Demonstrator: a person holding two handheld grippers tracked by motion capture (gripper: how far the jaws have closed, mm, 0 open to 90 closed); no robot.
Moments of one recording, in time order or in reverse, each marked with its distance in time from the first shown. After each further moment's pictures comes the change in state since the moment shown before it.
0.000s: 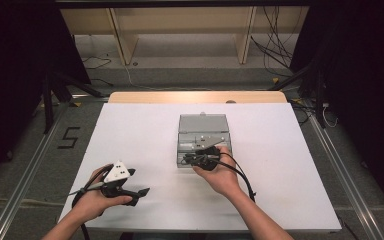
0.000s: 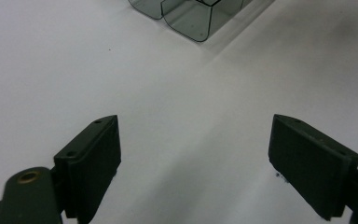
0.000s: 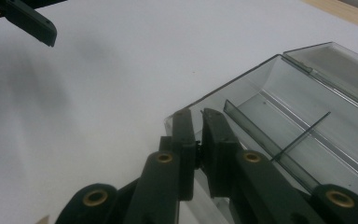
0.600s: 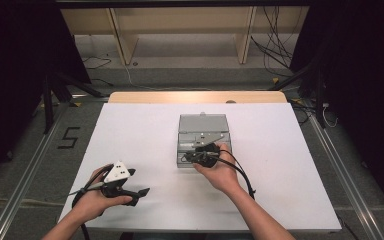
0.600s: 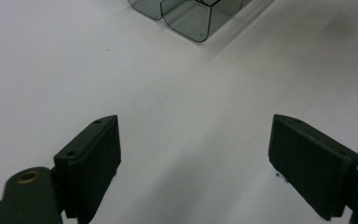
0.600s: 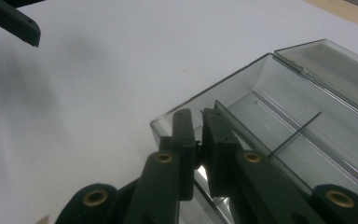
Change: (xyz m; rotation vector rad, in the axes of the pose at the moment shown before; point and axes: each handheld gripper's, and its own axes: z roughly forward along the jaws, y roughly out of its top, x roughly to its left) left arm 0.000 0.000 0.000 0.000 -0.002 -0.001; right arm -0.007 0.003 0.004 0.019 -0.013 0.005
